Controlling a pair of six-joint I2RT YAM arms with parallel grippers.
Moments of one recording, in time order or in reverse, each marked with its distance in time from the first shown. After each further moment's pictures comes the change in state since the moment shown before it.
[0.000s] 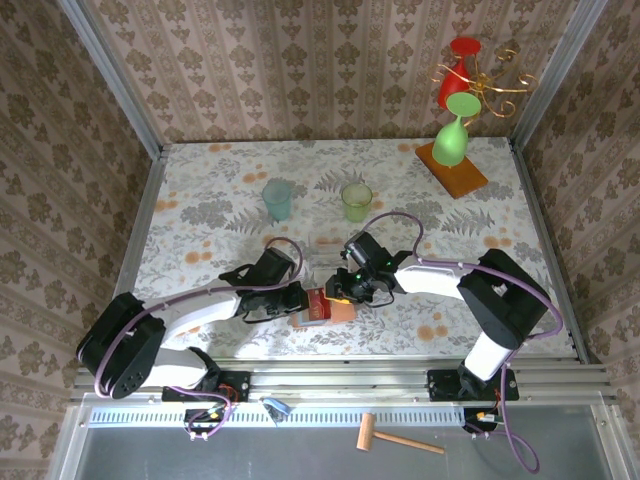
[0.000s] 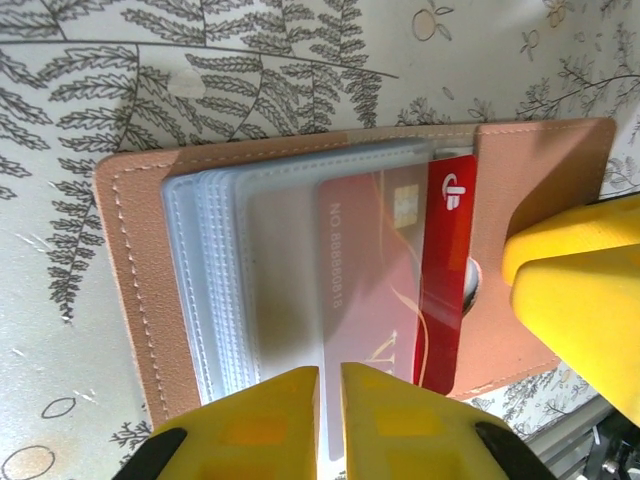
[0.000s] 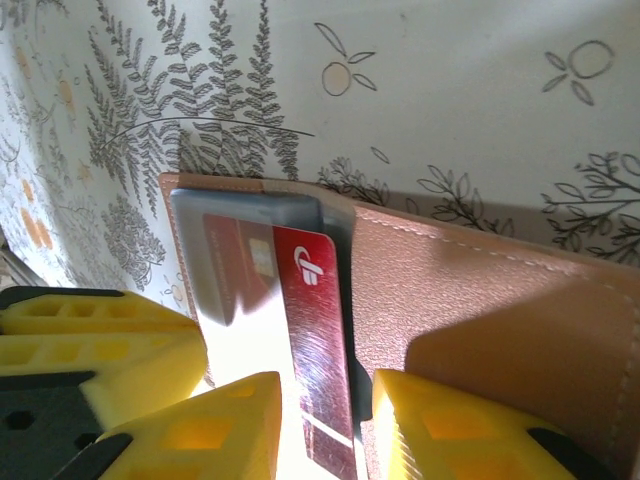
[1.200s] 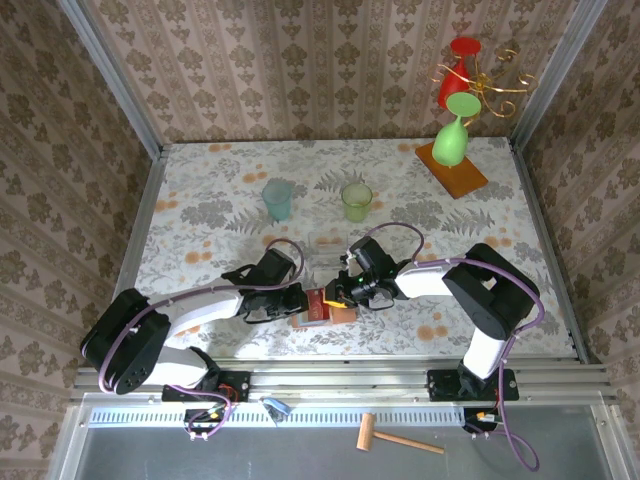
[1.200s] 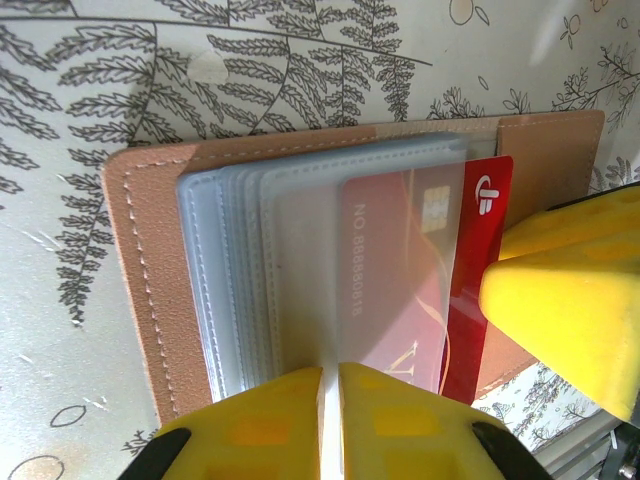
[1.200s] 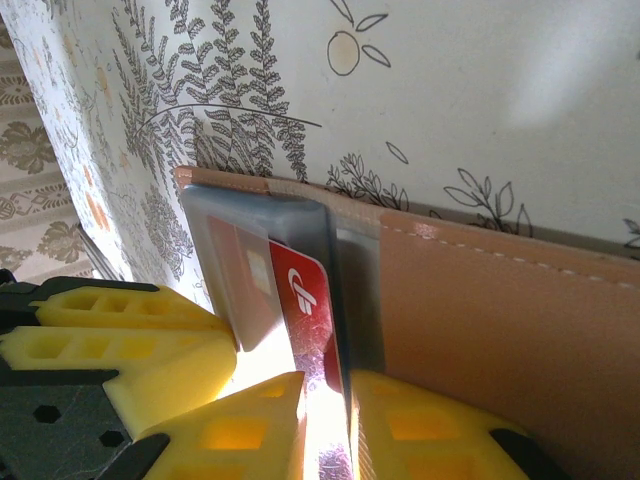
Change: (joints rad) left arm 0.000 0.022 0.000 -0.002 -0.001 0.003; right arm -0.028 0.073 -0.100 0.272 -0.147 0.080
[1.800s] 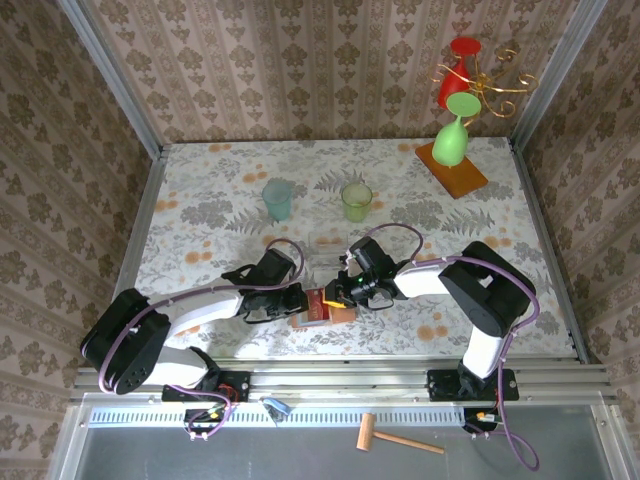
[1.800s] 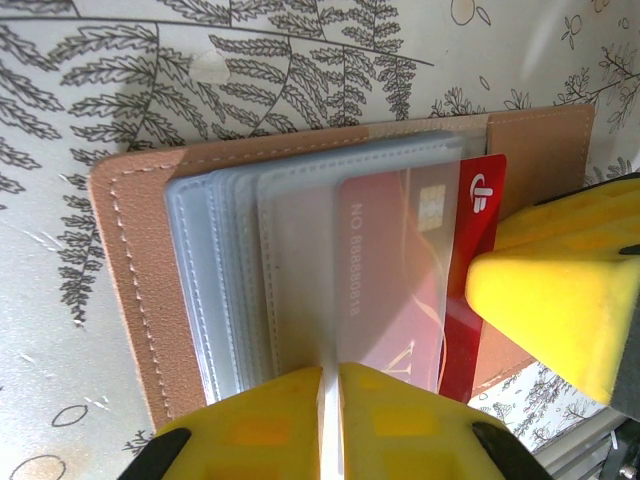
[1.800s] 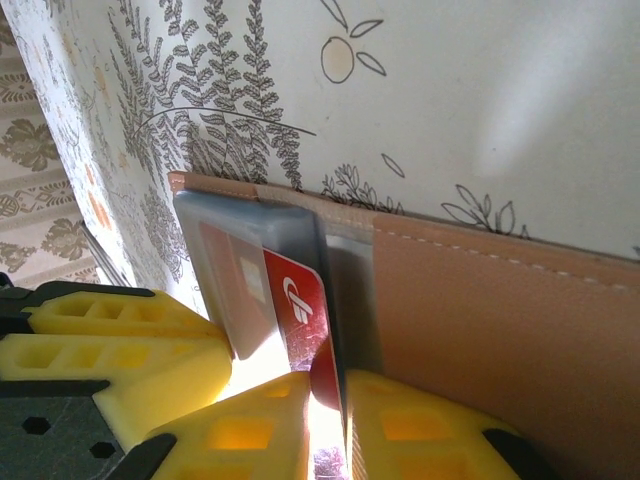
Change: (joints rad) left arm 0.000 0.000 0.000 -0.001 0.000 0.000; right arm -0.004 0.024 -0.002 0.031 -0.016 -0.001
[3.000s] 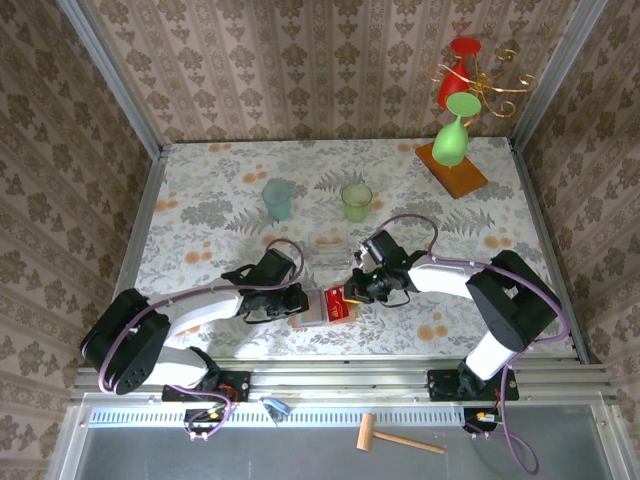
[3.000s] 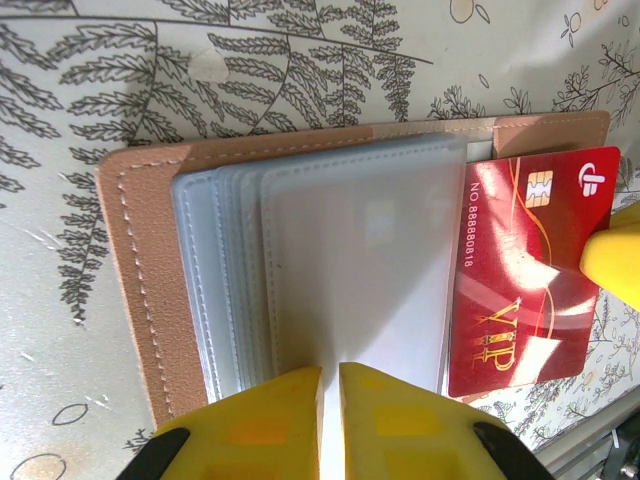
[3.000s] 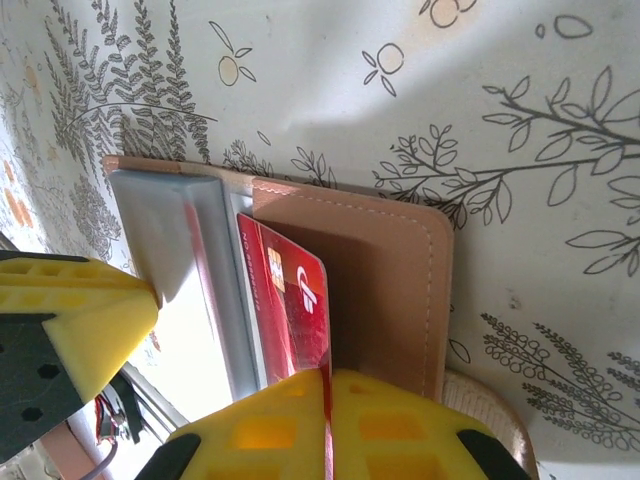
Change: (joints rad) left arm 0.000 -0.002 0.000 -0.002 0.000 0.003; right arm -0.076 -0.145 0.020 -0.332 0.088 -0.206
